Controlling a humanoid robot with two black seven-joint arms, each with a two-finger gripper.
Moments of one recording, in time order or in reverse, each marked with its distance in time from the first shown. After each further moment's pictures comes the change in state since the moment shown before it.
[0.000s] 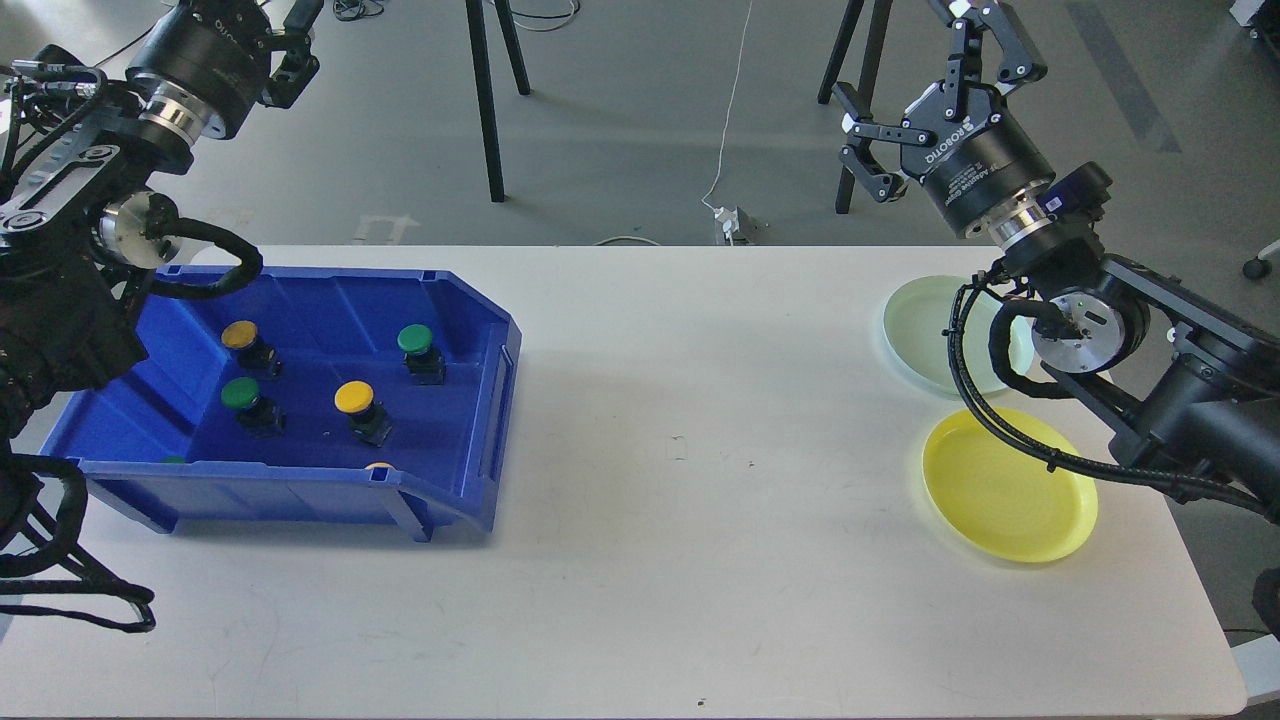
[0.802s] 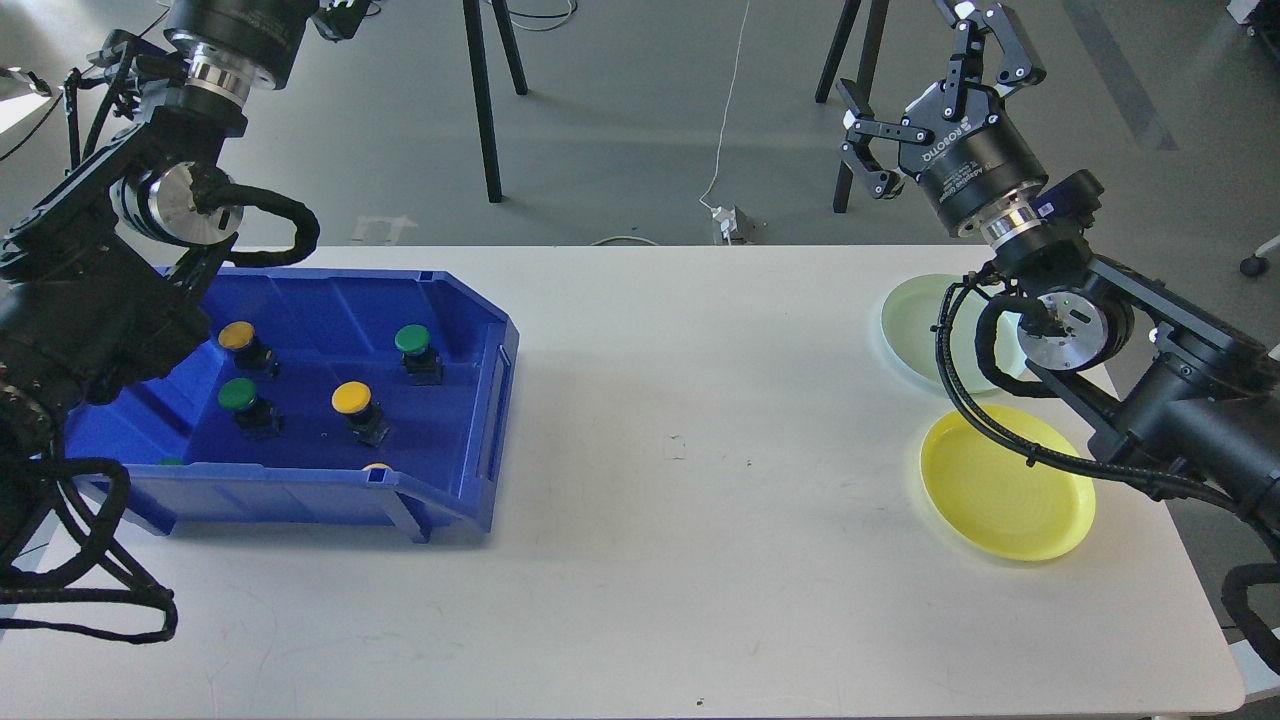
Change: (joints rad) left arm 0.081 0.094 -0.310 -0.566 -0.044 0.000 0.000; right arm -0.005 0.039 0.024 -0.038 0.005 -0.006 0.000
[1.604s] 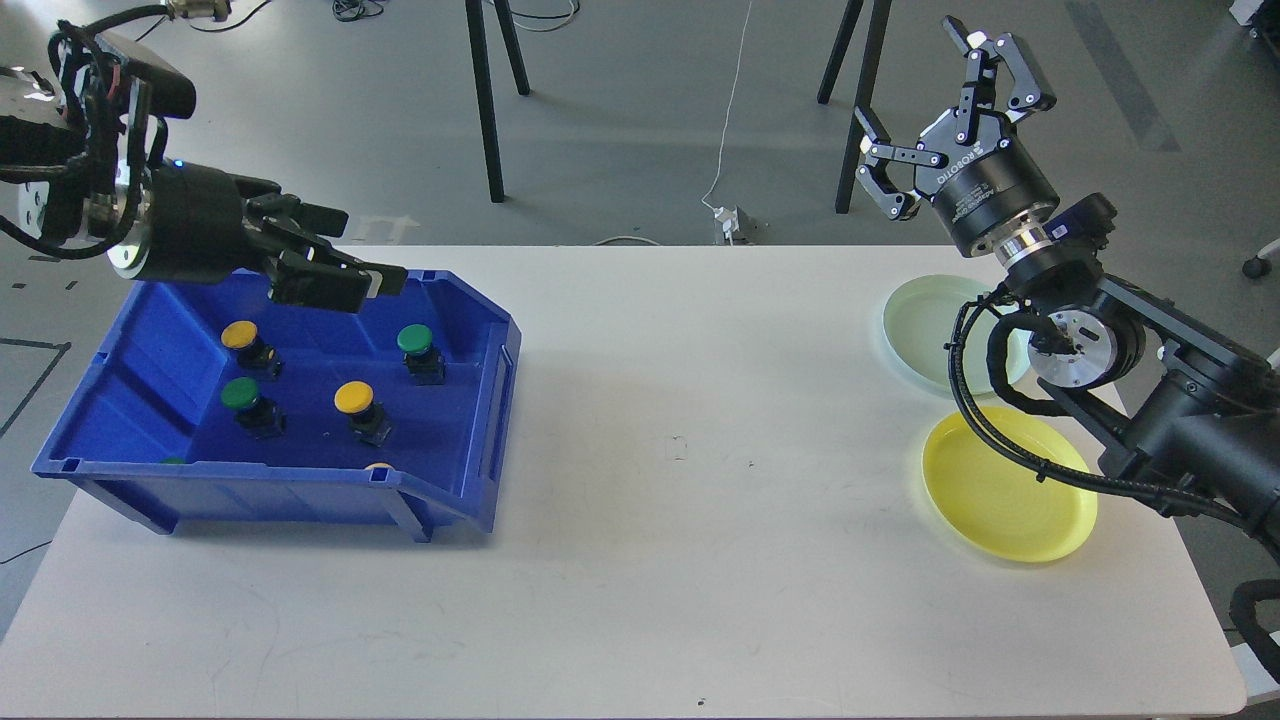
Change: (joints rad) left arm -0.326 0.559 0.789 -0.492 1.515 0.000 0.000; right arm -0.036 -0.005 -0.004 -0.027 -0.002 -0.001 0.000
